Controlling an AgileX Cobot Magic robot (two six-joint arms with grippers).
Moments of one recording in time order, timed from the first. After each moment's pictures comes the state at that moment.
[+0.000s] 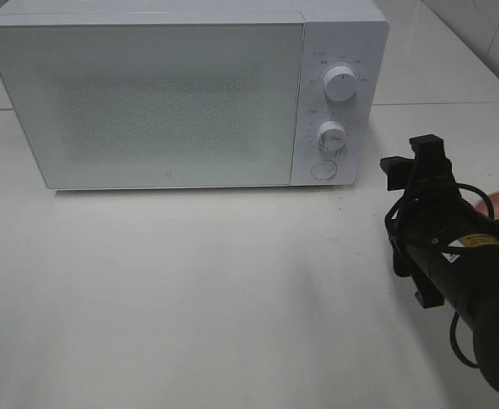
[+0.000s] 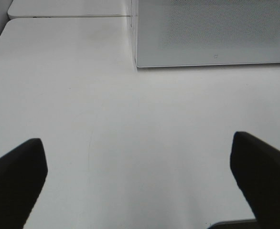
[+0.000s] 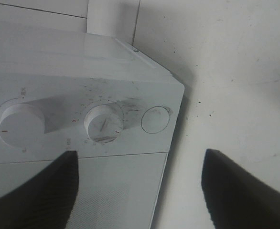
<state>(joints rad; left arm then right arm) 0.05 0.00 -0.50 -0.16 1.04 0.11 0.80 1.69 -0.31 0.86 -1.14 1.18</state>
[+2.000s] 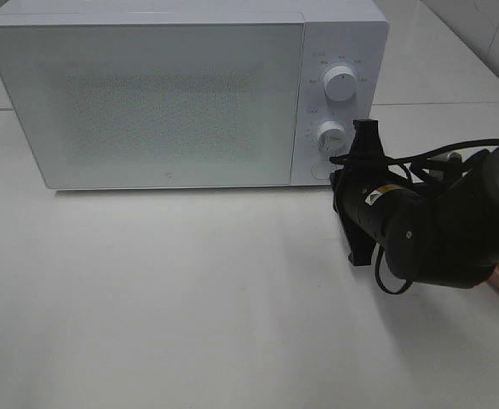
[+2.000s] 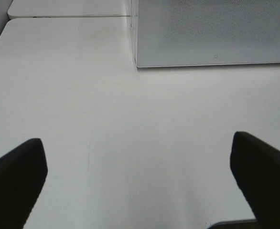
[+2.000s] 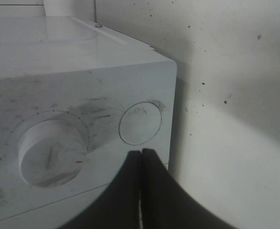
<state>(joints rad) 0.05 0.00 -0.50 -0.16 1.04 0.11 0.59 1.96 -0.64 0.62 -0.91 1.35</state>
